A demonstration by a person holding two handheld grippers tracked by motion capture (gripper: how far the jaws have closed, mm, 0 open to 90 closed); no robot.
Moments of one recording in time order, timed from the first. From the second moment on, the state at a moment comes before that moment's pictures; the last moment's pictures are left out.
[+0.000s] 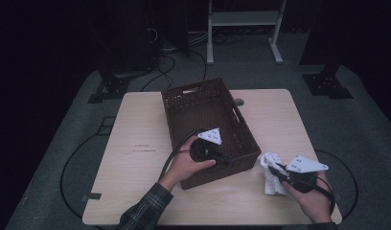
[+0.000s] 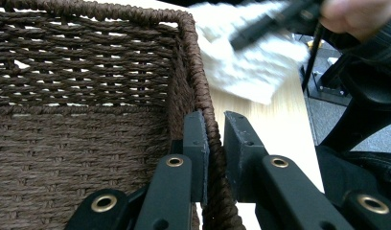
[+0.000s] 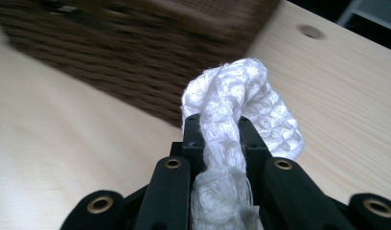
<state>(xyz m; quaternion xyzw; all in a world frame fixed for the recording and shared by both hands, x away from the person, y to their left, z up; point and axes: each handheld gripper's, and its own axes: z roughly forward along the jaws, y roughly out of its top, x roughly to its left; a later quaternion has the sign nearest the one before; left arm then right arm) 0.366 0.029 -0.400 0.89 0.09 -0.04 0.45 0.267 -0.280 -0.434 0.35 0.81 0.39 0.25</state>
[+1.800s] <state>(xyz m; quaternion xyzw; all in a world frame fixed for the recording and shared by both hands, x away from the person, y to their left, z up) 0.366 0.067 -0.357 0.89 0.12 0.02 0.43 0.339 -0.287 -0.425 0.42 0.79 0.41 0.20</state>
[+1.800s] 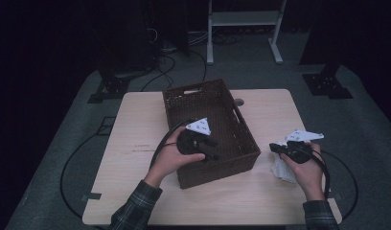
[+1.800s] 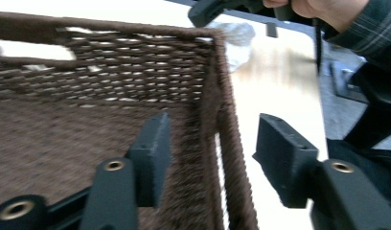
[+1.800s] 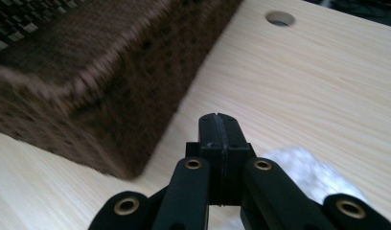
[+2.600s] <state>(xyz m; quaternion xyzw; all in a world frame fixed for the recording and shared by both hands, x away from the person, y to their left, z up) 0.332 0.210 -0.390 0.89 0.26 0.08 0.37 0.352 -0.264 -0.431 0.40 0.80 0.41 0.17</state>
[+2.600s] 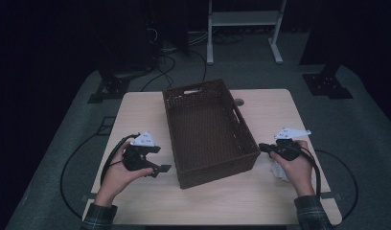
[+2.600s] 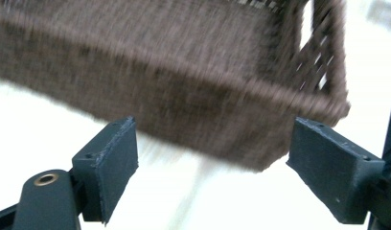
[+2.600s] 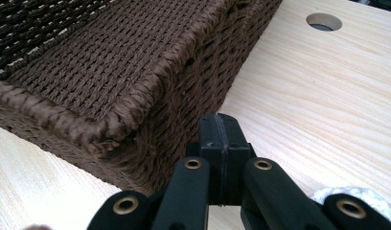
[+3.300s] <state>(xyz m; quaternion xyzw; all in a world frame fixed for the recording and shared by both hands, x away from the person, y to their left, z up) 0.306 0.251 -0.472 0.89 0.33 0.06 0.30 0.335 -0.231 -0.424 0.34 0.83 0.42 0.15</state>
